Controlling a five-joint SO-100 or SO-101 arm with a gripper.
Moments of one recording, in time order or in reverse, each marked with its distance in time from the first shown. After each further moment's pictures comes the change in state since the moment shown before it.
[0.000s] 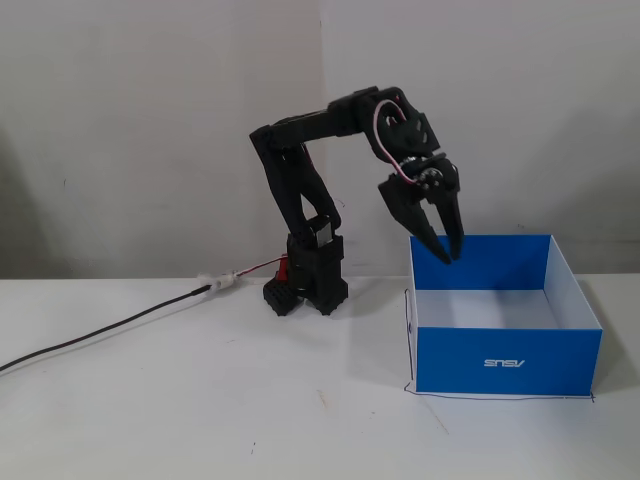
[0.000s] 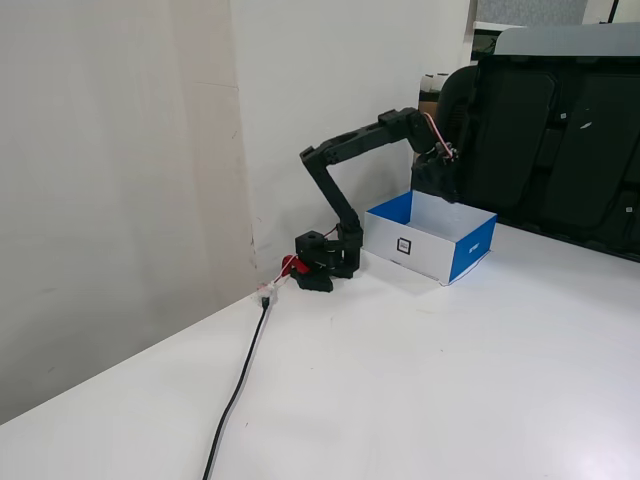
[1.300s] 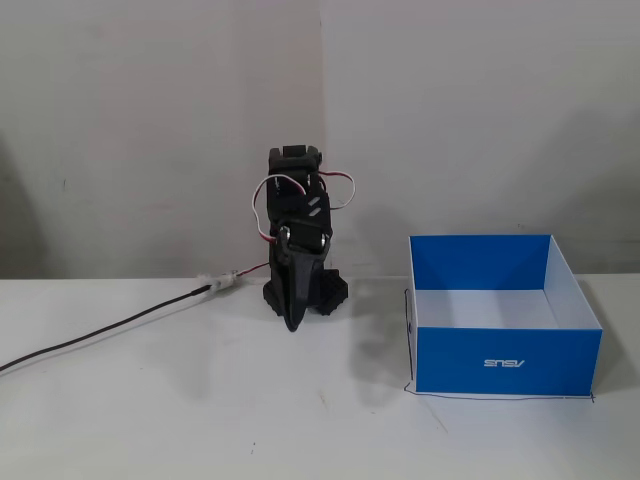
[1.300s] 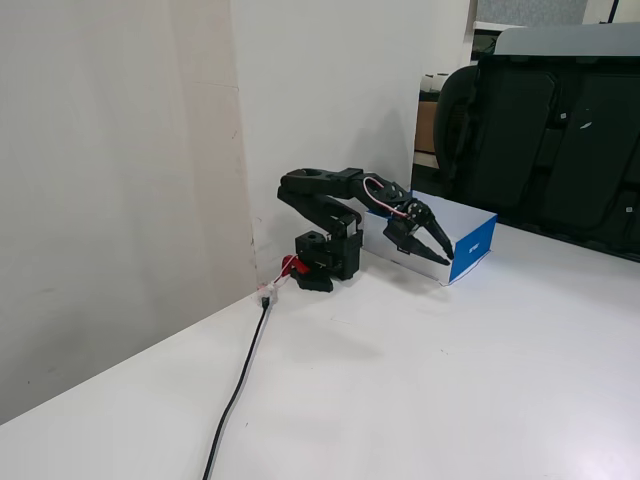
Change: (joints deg) arm 44.5 43.2 58.5 -42.8 -6.4
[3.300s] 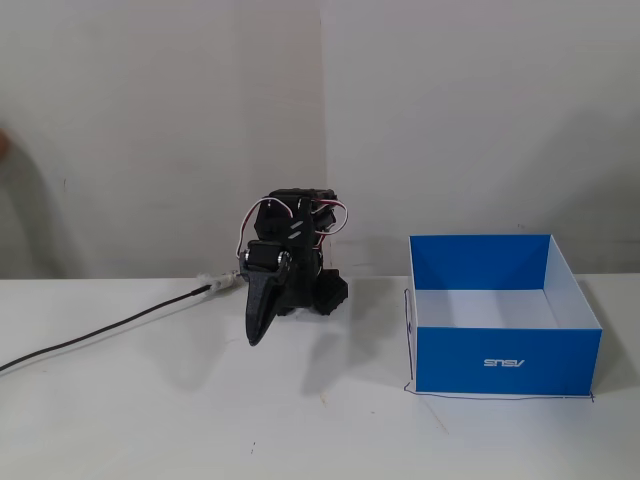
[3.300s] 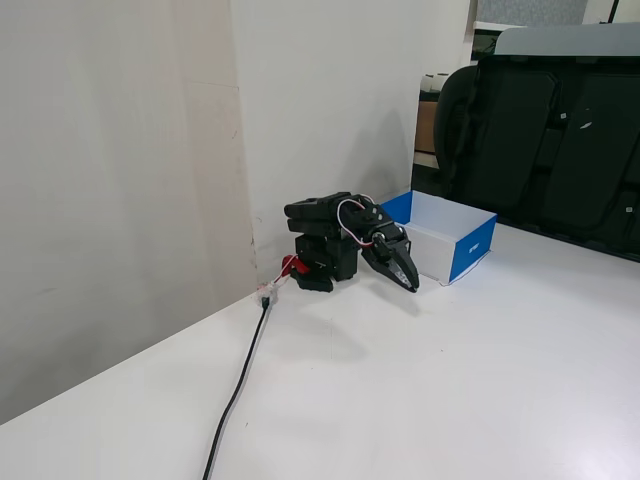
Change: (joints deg) arm 13.9 32.8 19.0 11.4 22.4
